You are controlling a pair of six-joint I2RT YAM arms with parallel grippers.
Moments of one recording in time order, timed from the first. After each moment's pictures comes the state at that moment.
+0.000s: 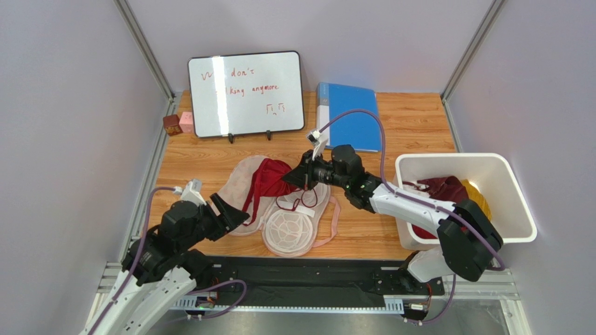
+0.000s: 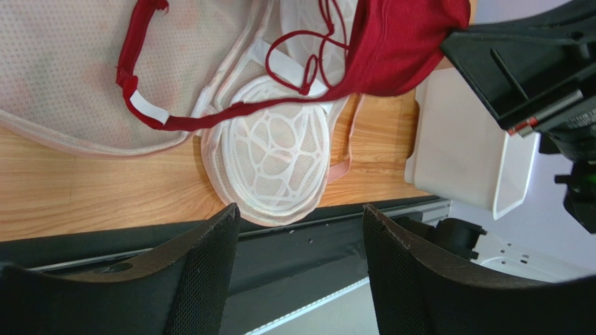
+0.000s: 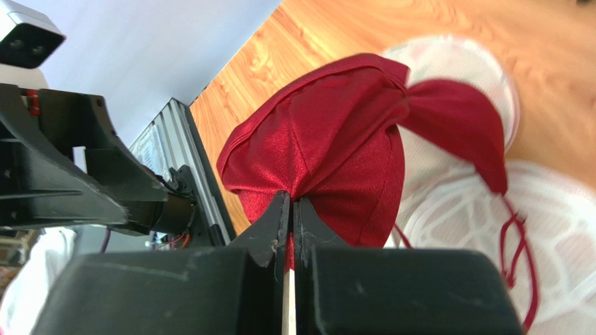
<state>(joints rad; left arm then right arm) -0.61 0.28 0.65 -0.91 -0.02 -1.04 0.77 1.43 0.84 0.37 -0.40 0.52</state>
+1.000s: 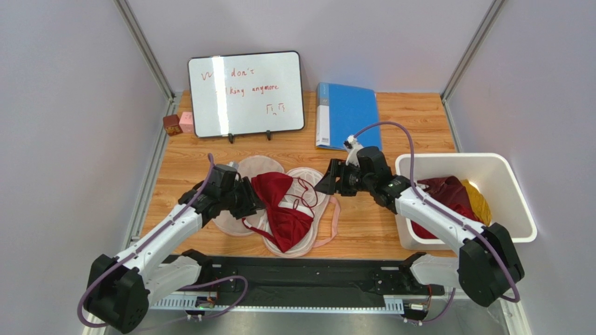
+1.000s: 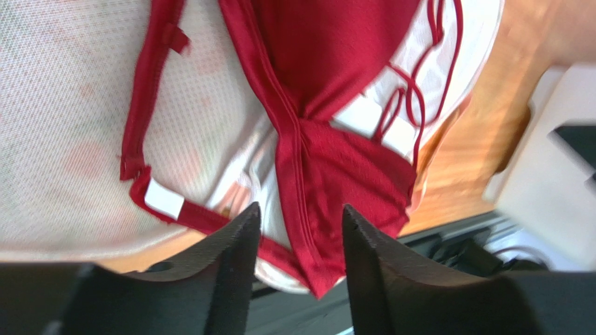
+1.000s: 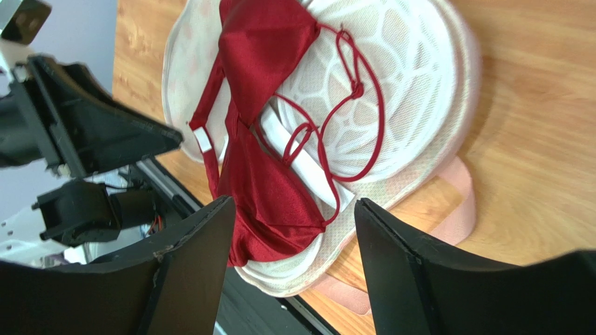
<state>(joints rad) -0.47 1.00 0.63 -0.54 0.18 -0.85 0.56 1.21 0.75 -0.15 -0.34 0.64</state>
